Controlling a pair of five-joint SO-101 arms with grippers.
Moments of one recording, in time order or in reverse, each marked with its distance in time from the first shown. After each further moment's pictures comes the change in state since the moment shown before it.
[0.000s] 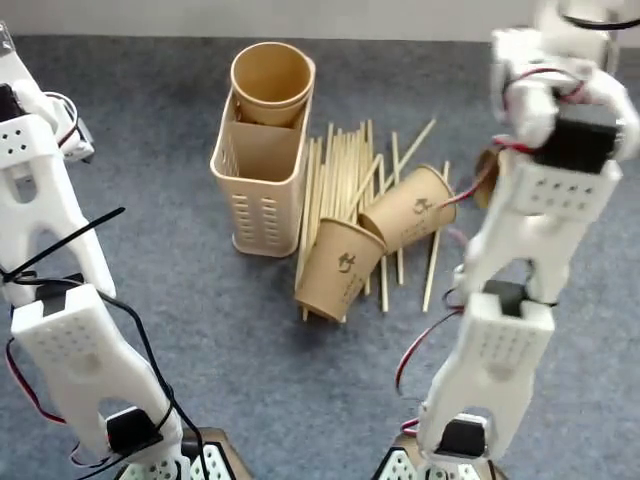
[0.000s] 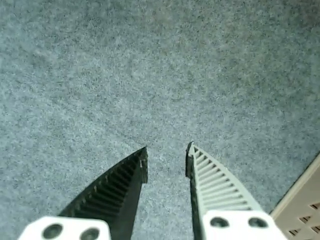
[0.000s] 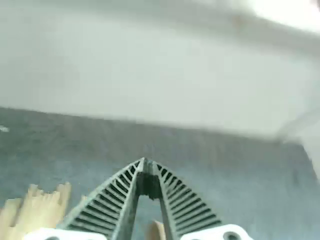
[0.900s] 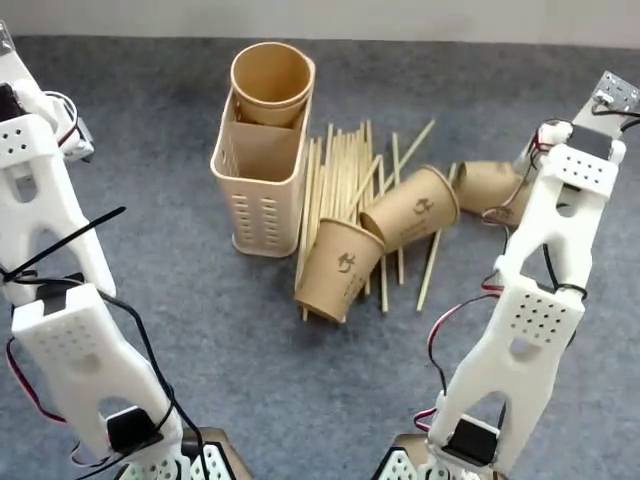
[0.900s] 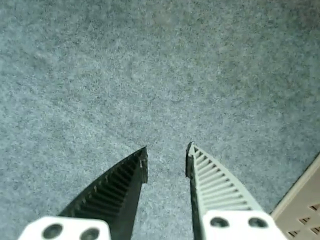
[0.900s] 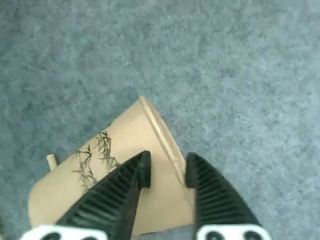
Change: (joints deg) left arm 0.0 0.0 -0.2 -0.2 0.0; right arm 17.2 25.8 36.6 -10.4 -24.8
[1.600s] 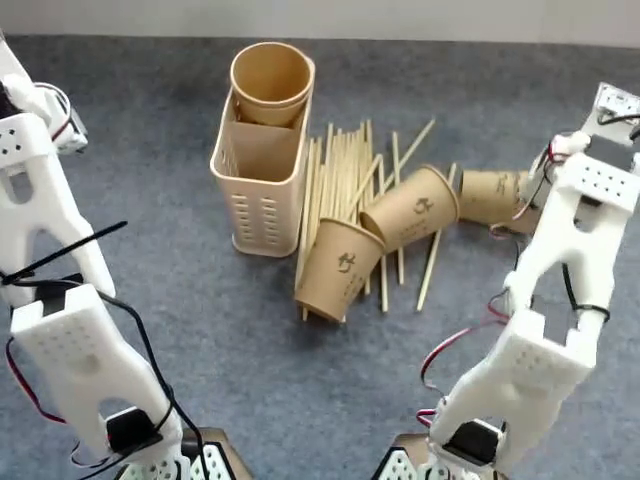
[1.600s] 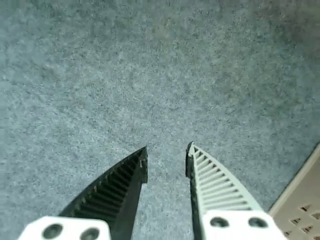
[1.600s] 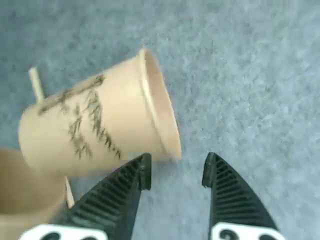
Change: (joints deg) left arm 0.0 0.0 -5.3 2.2 0.0; right arm 2.6 -28.0 26.5 -2.3 5.4
